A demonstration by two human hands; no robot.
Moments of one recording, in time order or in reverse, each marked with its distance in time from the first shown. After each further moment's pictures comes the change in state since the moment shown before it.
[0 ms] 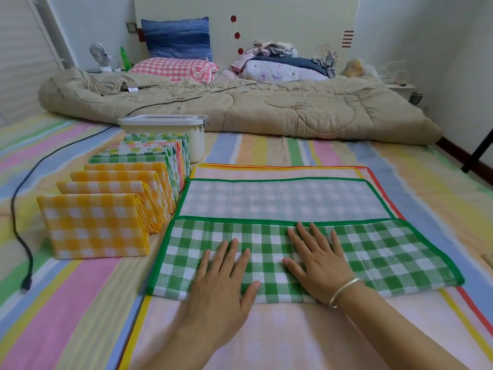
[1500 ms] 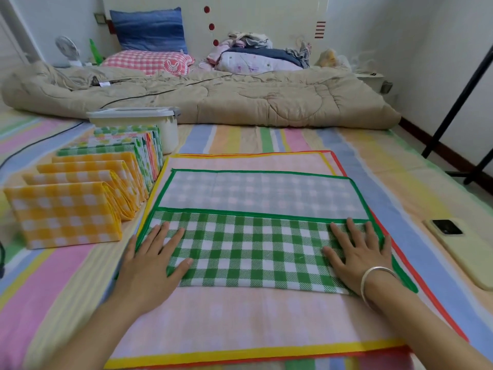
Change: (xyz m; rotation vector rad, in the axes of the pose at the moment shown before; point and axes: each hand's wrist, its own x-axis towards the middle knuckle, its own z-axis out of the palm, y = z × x) left_hand -0.018 -0.066 -0.001 0.002 -0.082 -0.168; right_hand -0.084 0.099 -0.002 -0.015 -0.070 0.437
